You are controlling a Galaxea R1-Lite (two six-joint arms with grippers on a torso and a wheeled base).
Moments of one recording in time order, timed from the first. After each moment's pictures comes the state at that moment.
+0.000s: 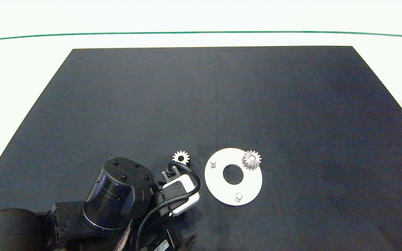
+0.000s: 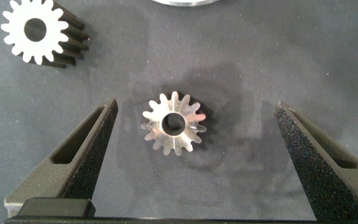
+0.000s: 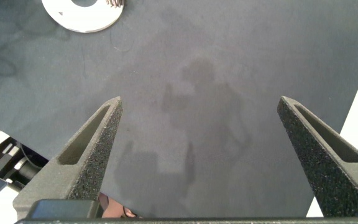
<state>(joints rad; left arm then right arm) -0.86 1.57 -0.64 -0.28 0.16 0.41 0.46 0.56 -0.83 0.52 -0.15 -0.40</state>
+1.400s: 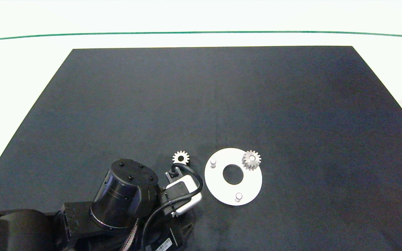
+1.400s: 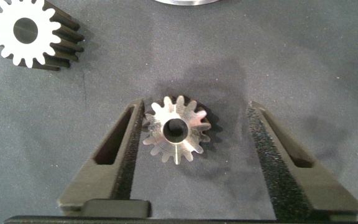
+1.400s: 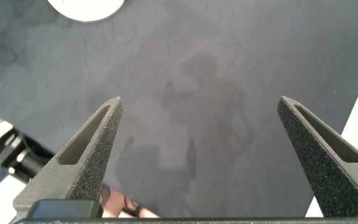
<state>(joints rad) -0.85 1.60 -0.63 -0.33 0.16 0.41 0.46 0.55 -0.82 0.56 -0.14 -0.40</state>
